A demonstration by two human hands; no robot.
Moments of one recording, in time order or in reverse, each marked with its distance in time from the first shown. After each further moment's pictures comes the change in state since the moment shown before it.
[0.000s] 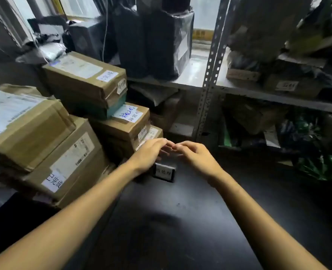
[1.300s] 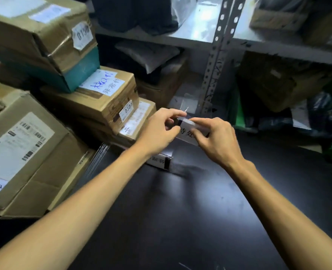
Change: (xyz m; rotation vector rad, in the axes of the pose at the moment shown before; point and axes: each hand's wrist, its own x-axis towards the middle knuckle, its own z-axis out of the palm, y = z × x) left_hand 0.098 -0.046 0.046 0.256 0.163 0.237; right_hand 0.081 0.095 -0.038 -0.620 0.276 -0.216
